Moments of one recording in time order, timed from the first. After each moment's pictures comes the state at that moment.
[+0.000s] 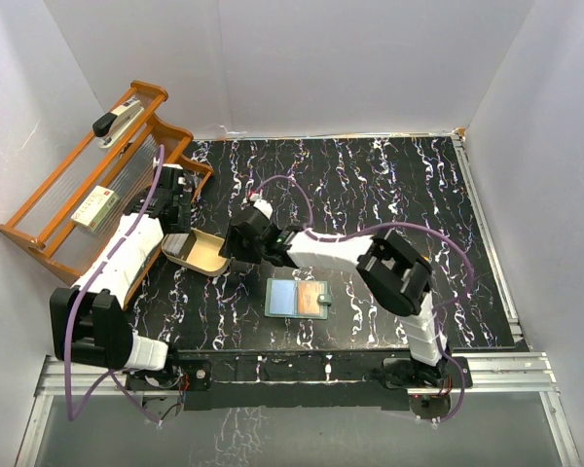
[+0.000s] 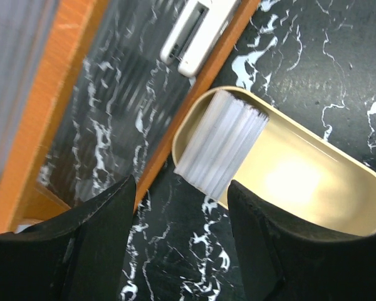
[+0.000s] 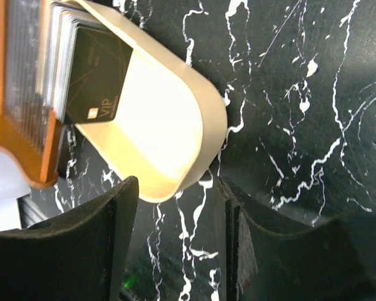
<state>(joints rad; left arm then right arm) -0.15 1.39 1.10 -0.70 -0.42 -0.10 0.97 2.02 1.44 -0.10 0.09 0.99</state>
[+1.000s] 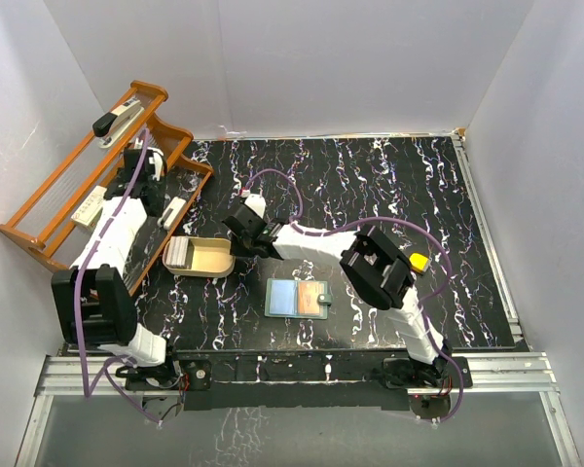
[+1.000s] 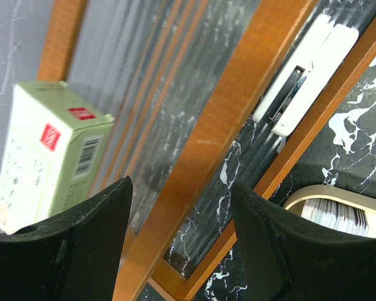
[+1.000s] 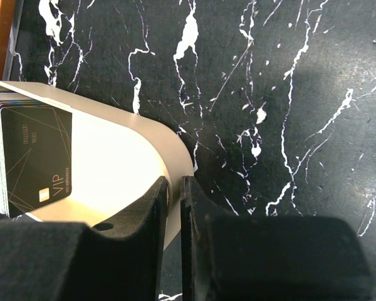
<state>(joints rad) 0.04 1.49 1.22 -0.57 -0.44 0.26 0.96 2.19 1.68 -0.31 0.22 0.89</state>
